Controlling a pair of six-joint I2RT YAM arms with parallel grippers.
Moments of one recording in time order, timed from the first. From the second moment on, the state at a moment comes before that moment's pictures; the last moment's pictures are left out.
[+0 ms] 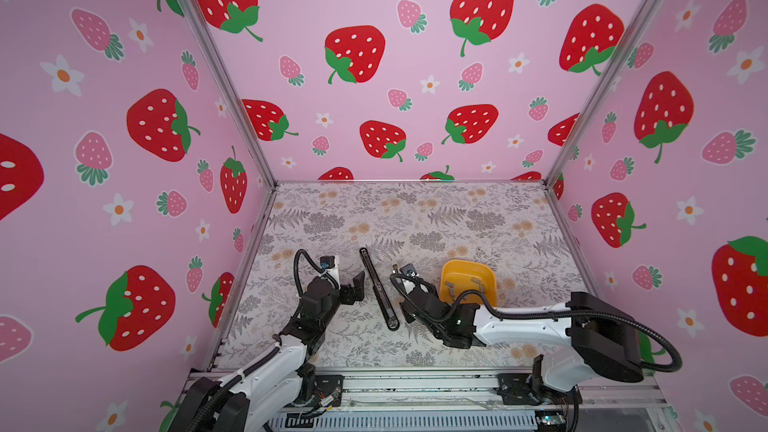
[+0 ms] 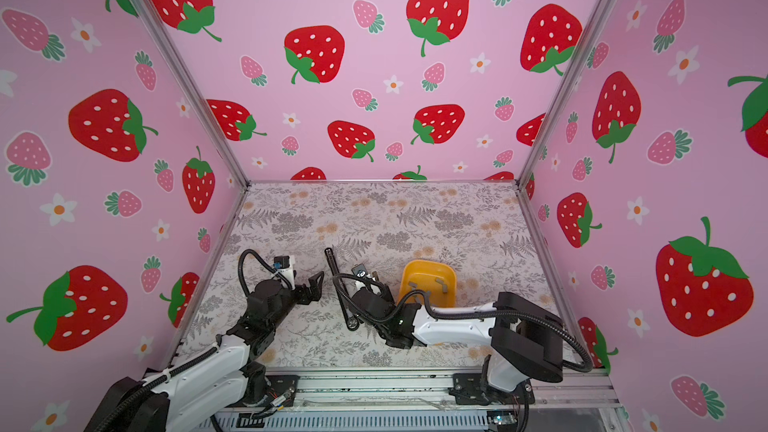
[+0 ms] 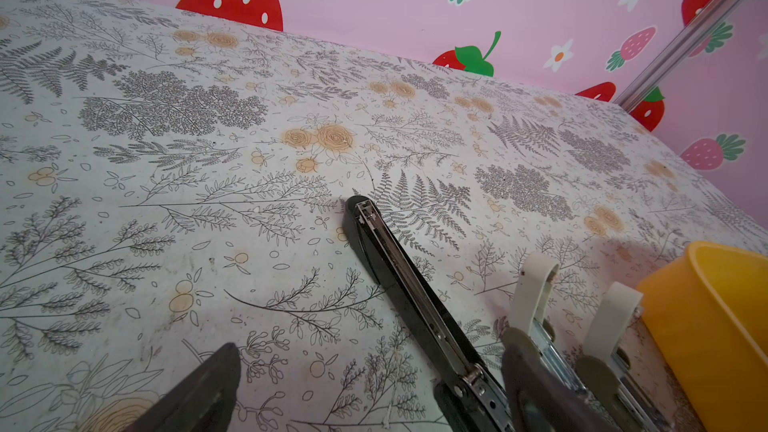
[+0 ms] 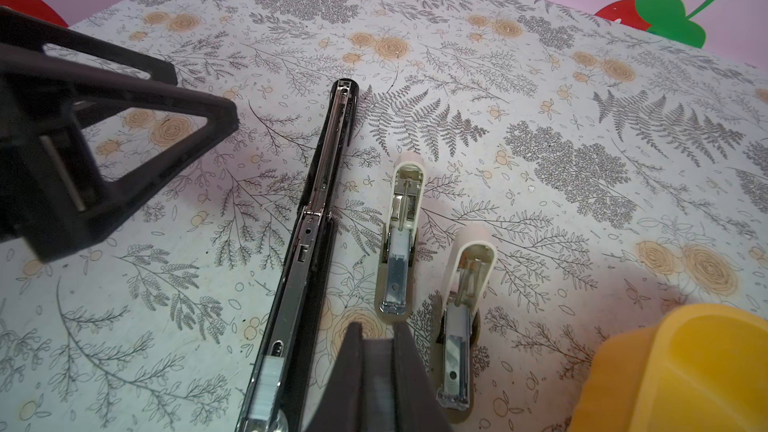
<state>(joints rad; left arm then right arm) -0.35 0.93 0.13 0.43 -0.06 -0.29 1.32 1.55 0.80 0.10 0.59 0.37</state>
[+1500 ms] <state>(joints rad) -0.36 0.94 0.14 0.43 -0.07 -0.29 1.23 1.73 0.83 0.20 0.48 0.35</state>
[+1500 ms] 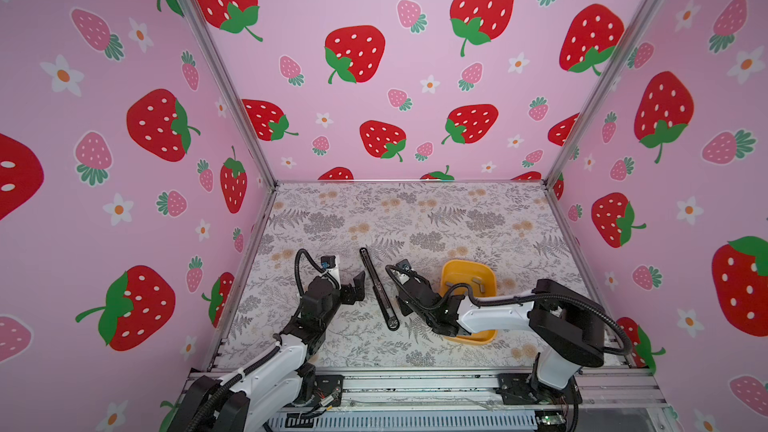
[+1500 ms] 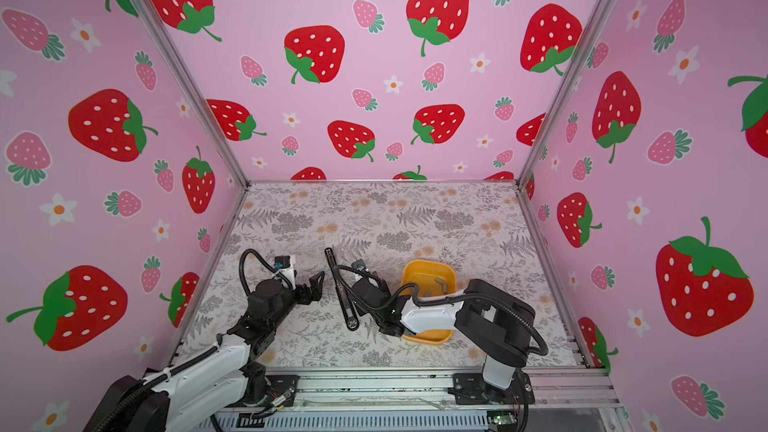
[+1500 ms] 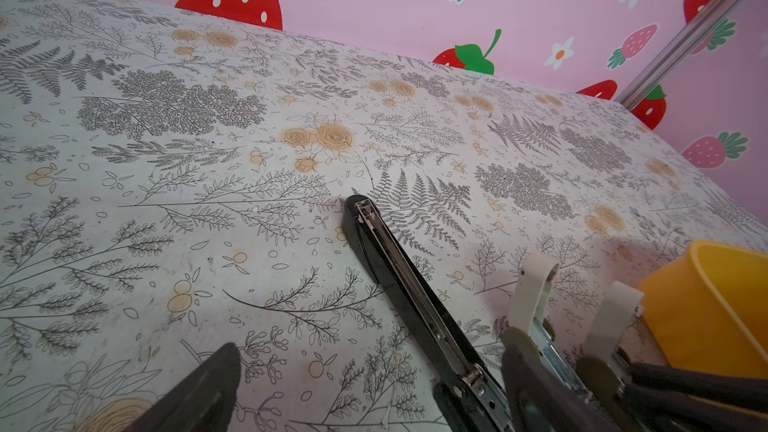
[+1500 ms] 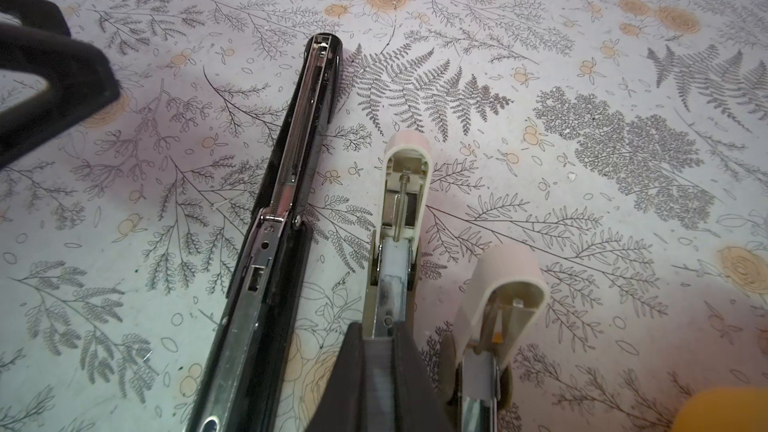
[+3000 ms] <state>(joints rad) -0.37 0.94 0.14 0.43 -0.08 -0.28 1.17 1.85 0.88 0.28 0.41 0.33</state>
